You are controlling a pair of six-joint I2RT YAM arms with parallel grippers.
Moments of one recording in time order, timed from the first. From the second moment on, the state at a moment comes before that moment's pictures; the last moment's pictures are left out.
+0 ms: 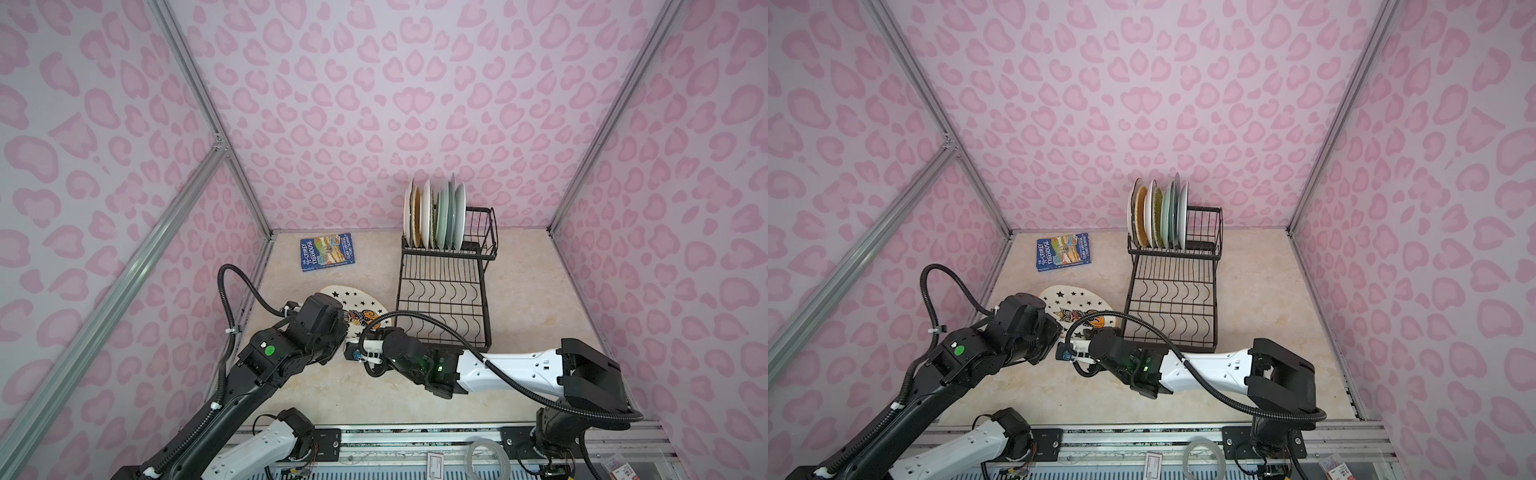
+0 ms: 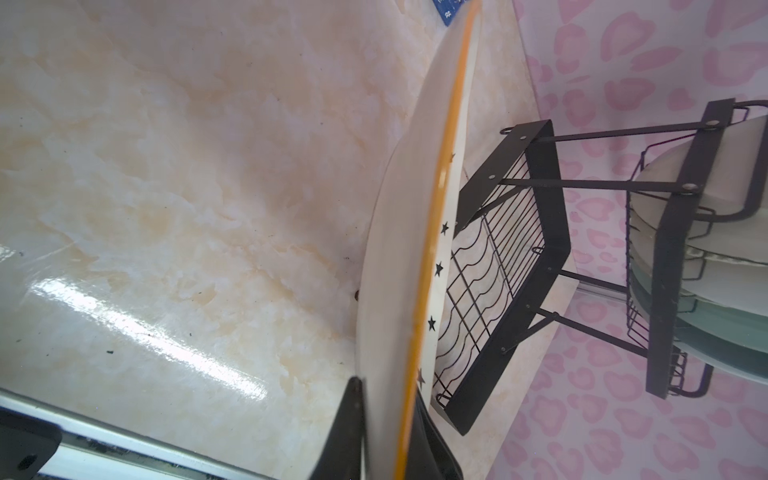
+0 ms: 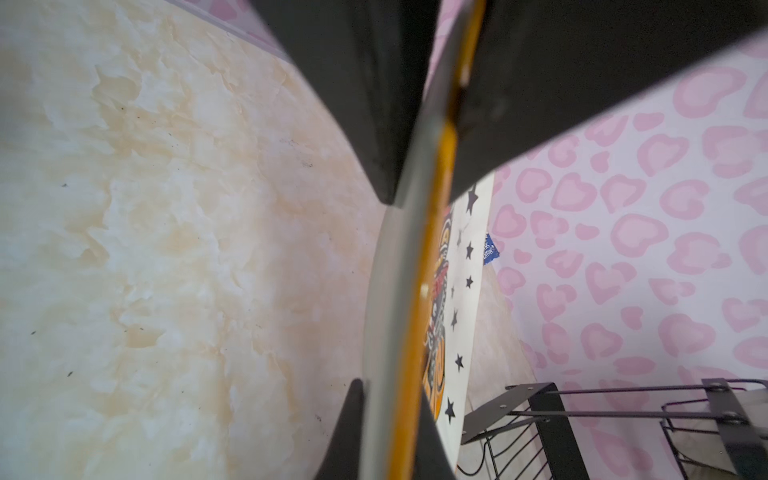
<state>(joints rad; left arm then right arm) -0.66 0.87 1.04 -1.04 -0.20 -1.47 1.26 1.65 1.04 0.17 0.39 -0.57</state>
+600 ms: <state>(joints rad) -0.67 0.61 1.16 -0.88 -0.18 -1.10 1.27 1.53 1.11 -0.03 0.49 -0.39</state>
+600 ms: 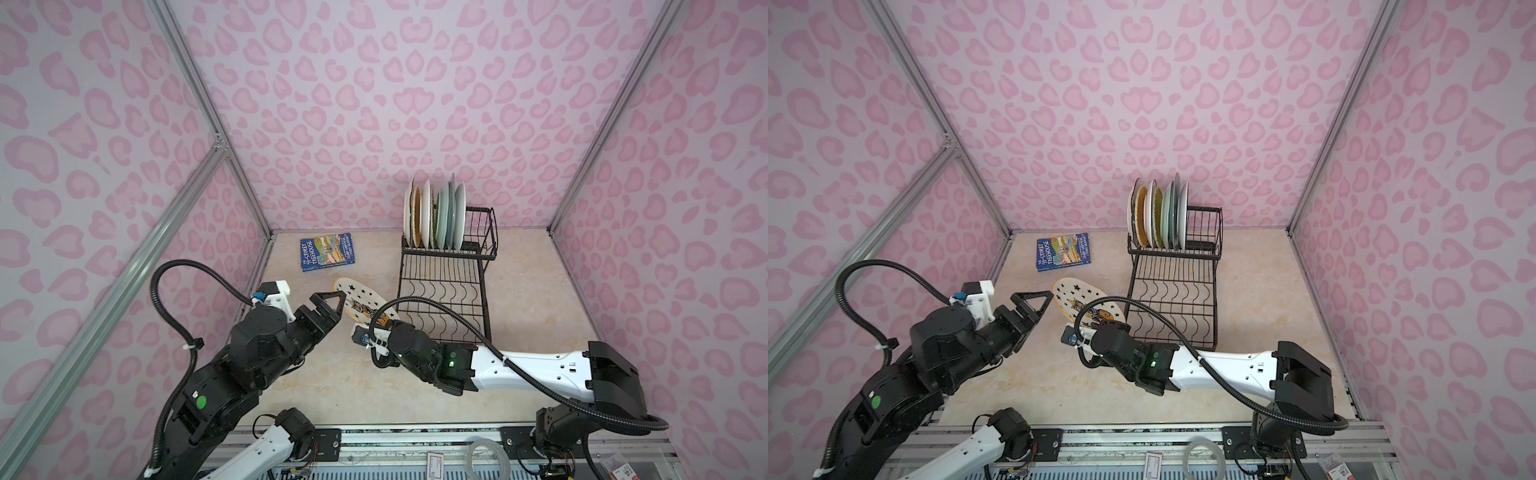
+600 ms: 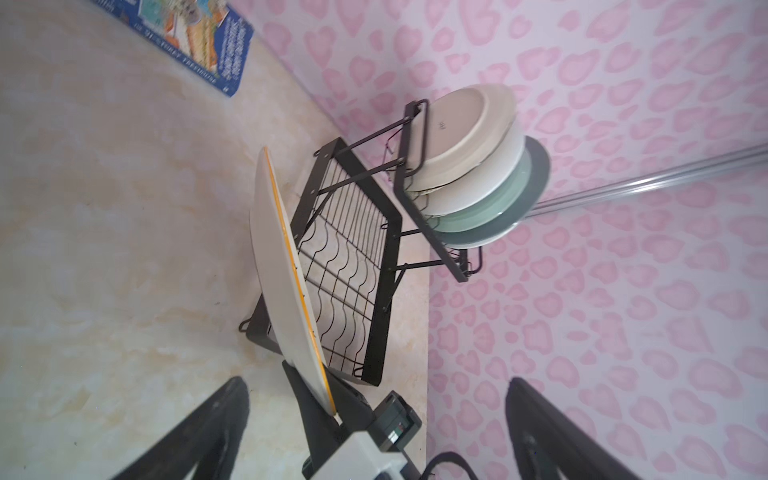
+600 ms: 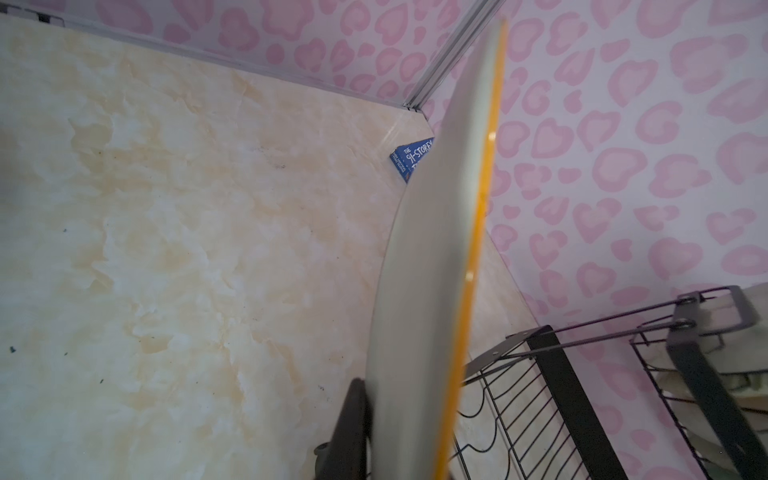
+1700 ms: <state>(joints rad) -0.67 0.21 0.55 -0.40 -0.20 -0.22 0.61 1.35 1.88 -0.58 0.52 0.18</state>
